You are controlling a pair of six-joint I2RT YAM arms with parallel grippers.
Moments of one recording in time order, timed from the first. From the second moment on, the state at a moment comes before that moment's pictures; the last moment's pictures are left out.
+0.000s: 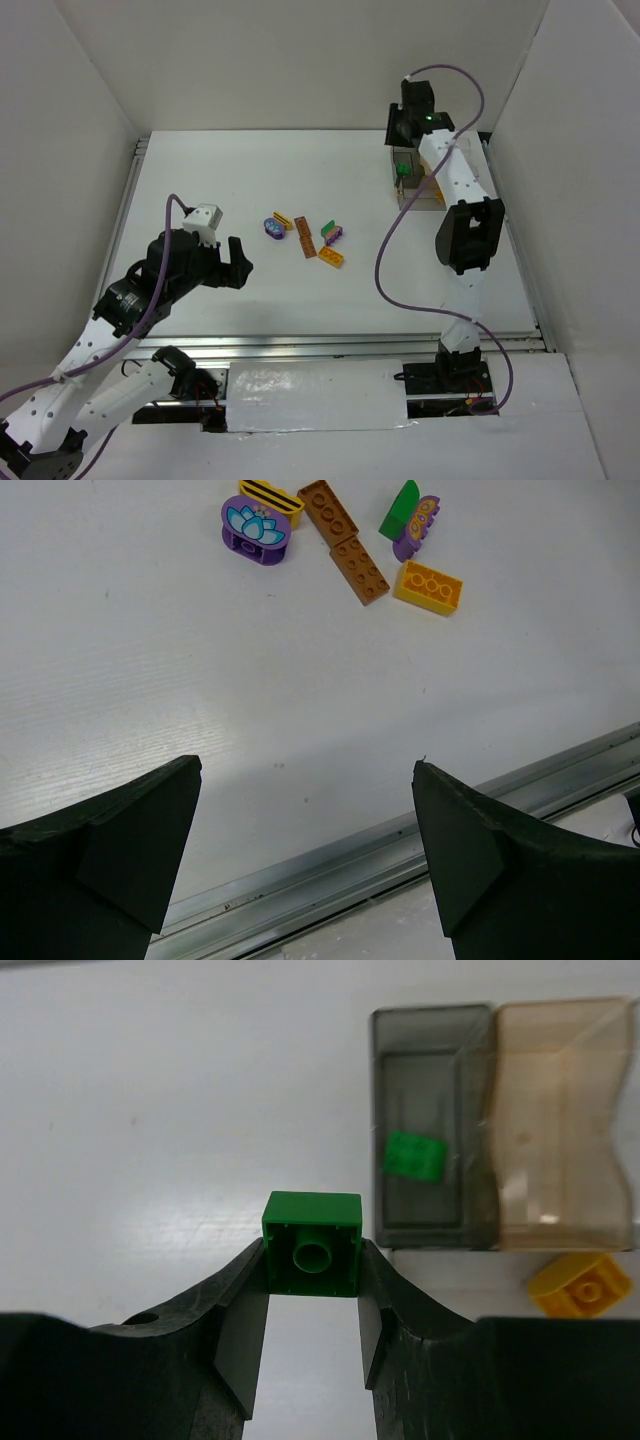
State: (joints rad) left arm -0.55 0.71 0.89 -0.72 -0.09 -0.34; right arm 0.19 2.17 2.16 -0.70 0.09 0.21
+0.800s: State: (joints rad) left arm -0.55 0.74 0.89 -0.72 -0.09 -0.34; right arm 0.08 2.37 2.24 -0.64 0.12 0.18
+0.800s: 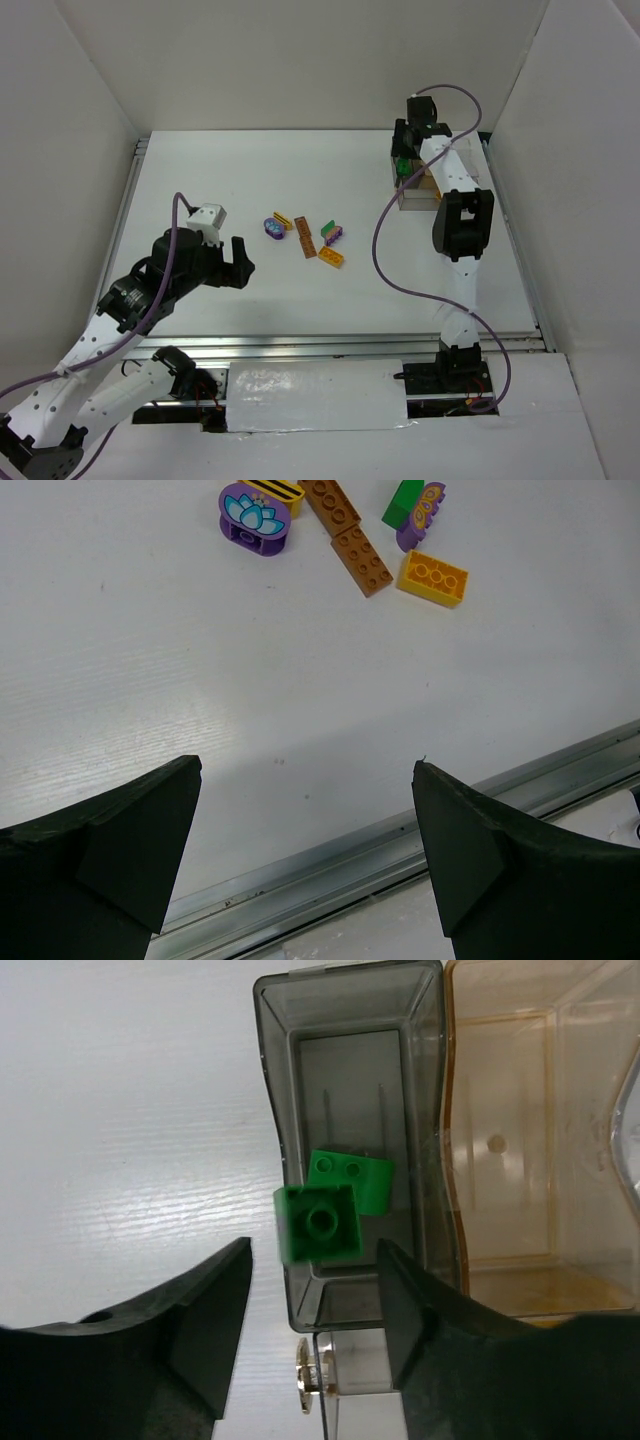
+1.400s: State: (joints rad) left arm -0.56 0.97 1.04 -0.69 -0.04 -0.39; right arm 0.10 1.92 1.74 -0.58 0.02 0.30
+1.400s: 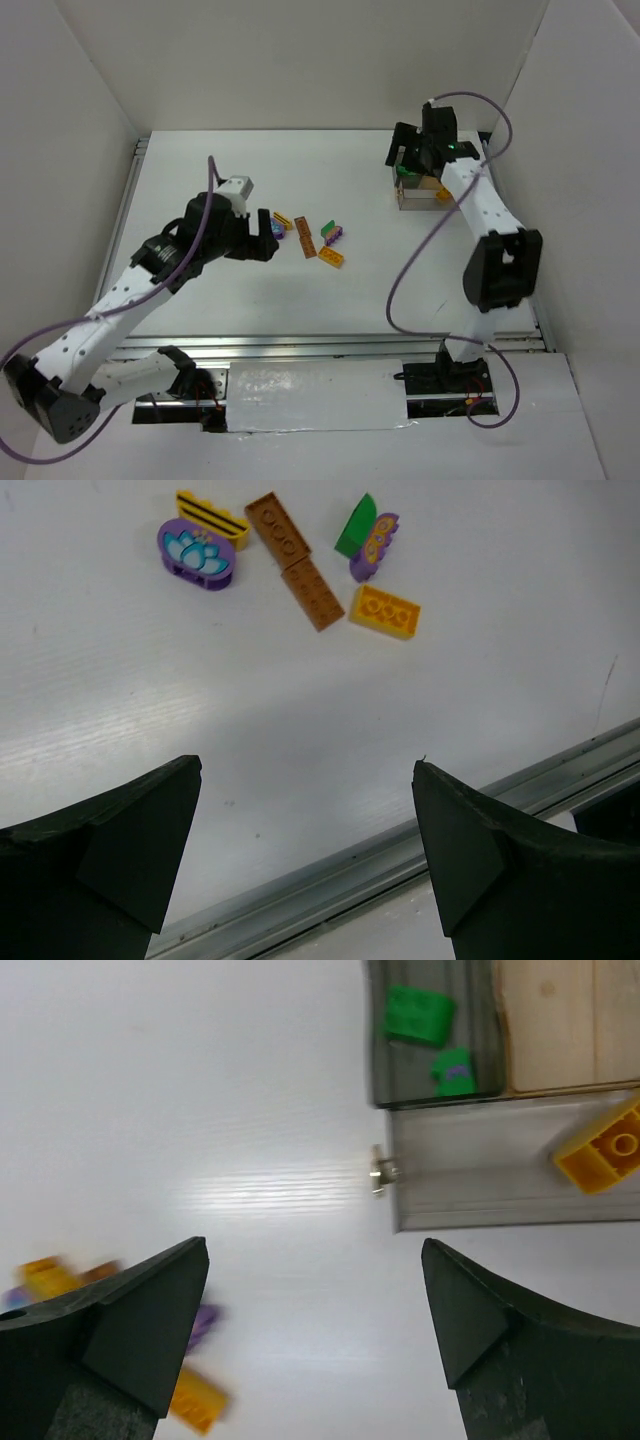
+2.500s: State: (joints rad) left arm -0.65 2.22 1.74 -0.44 0.02 0.00; right arm 0.17 0.72 0.98 -0.51 -0.39 0.53
